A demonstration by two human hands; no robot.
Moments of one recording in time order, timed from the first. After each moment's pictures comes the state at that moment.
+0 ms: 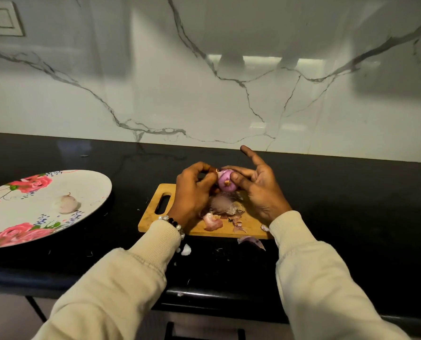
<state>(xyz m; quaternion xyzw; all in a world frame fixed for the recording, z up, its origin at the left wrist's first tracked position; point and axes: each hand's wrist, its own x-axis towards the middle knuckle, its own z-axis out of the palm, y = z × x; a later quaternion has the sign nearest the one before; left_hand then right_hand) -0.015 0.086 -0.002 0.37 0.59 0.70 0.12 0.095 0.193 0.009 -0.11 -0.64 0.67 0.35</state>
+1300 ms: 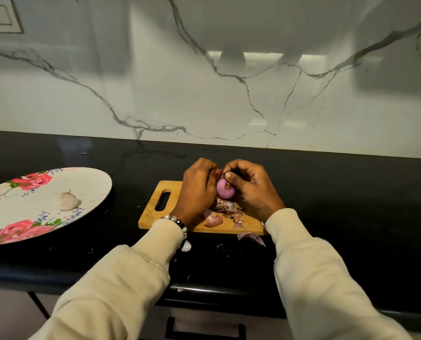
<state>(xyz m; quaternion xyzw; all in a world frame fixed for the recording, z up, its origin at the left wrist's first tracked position) -0.013 0.087 0.000 0.49 0.69 0.50 -0.14 0.086 0.200 -0.003 -0.07 -0.78 0.51 0.36</state>
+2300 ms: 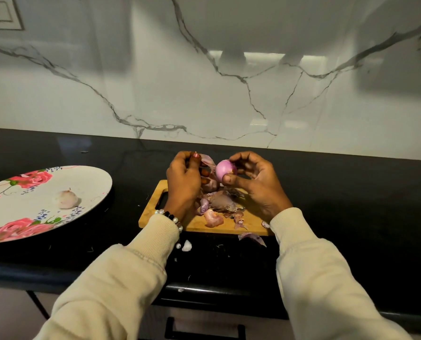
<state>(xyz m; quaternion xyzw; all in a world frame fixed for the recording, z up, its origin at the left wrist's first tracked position) -0.022 0.085 0.010 0.25 0.60 0.75 0.09 0.096 0.195 0.007 -0.09 -0.70 0.60 0.37</state>
